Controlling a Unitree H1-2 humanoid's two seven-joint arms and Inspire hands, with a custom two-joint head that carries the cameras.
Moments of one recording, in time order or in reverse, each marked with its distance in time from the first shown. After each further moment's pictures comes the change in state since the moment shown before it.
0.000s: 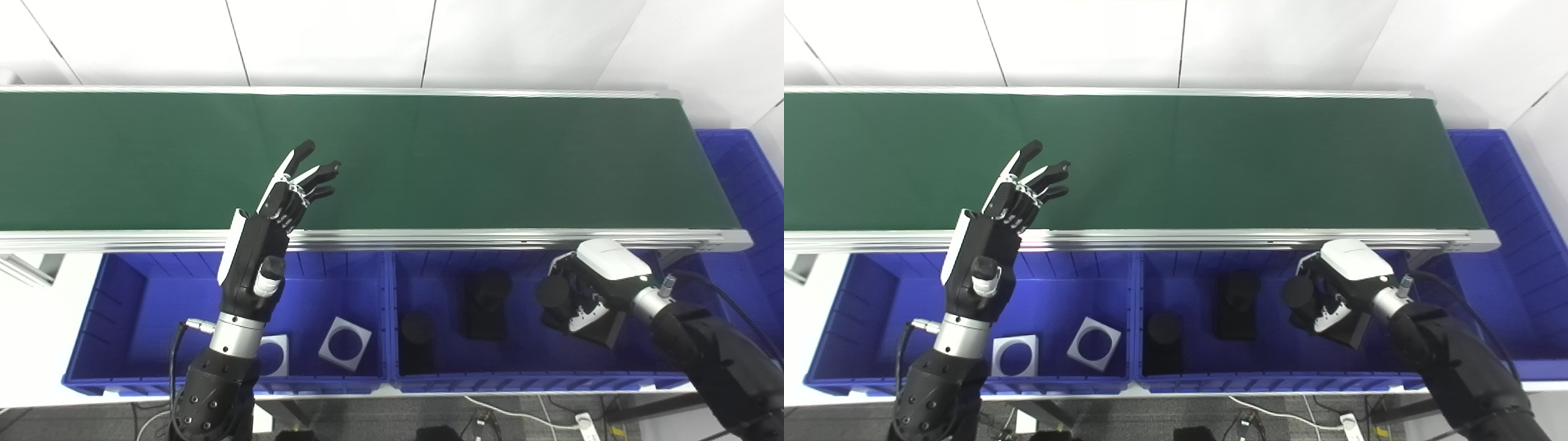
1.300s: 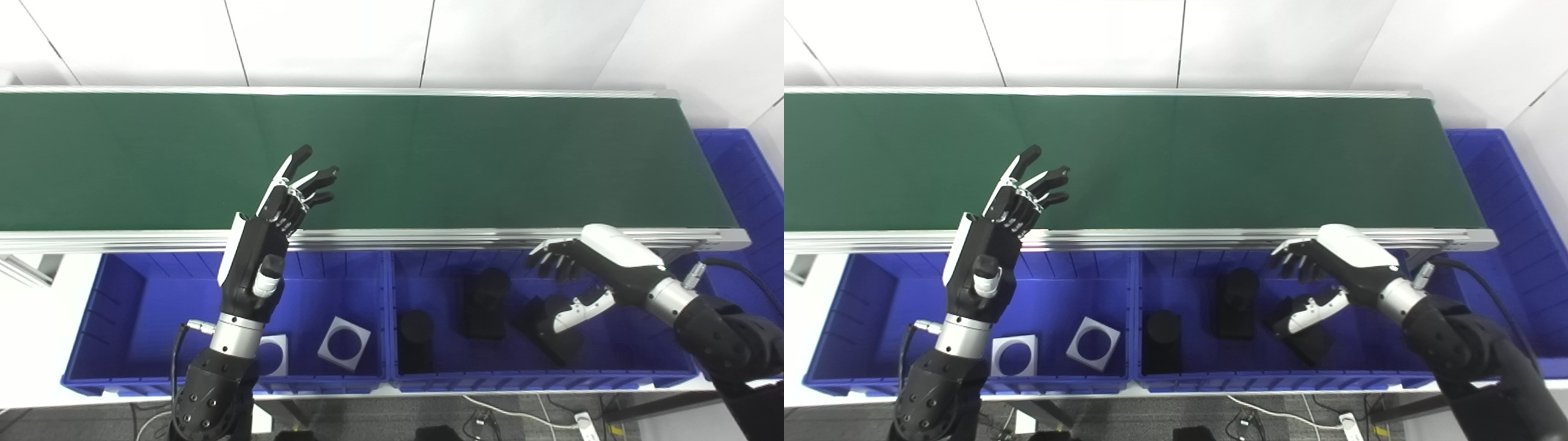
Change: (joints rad) left arm -0.007 0.002 0.007 0.054 -0.034 -0.003 -0.021; right arm 0.150 -0.019 -0.143 -0.597 0.290 0.265 0.355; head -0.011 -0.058
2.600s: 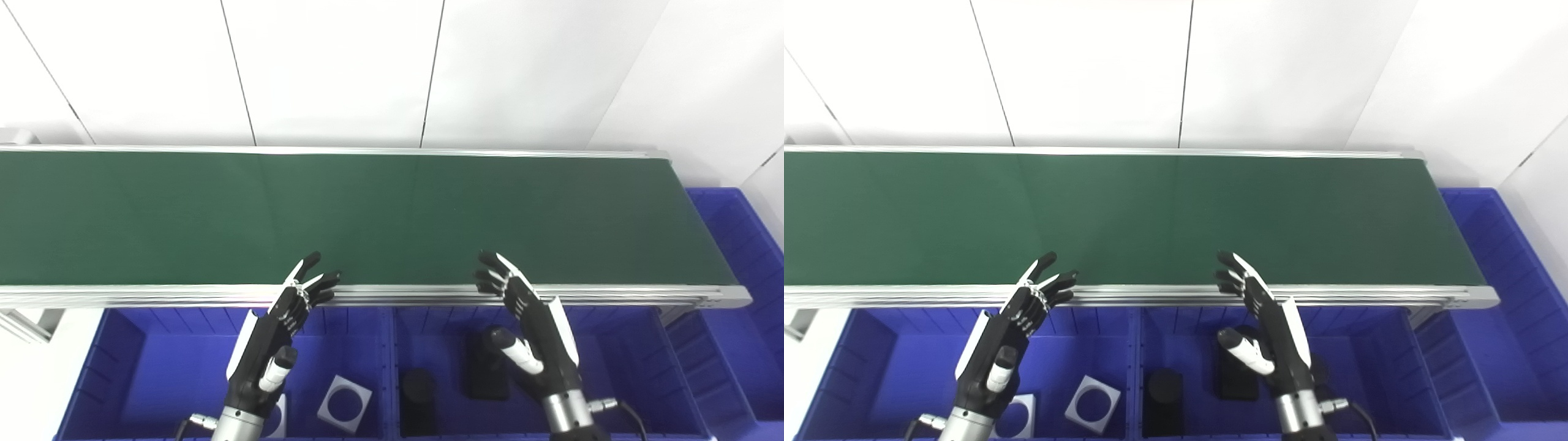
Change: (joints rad) left arm 0.061 -0.001 0.013 0.149 0.037 -0.084 -0.044; right arm 0.121 0.583 -0.066 0.257 0.358 -0.429 -0.445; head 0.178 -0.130
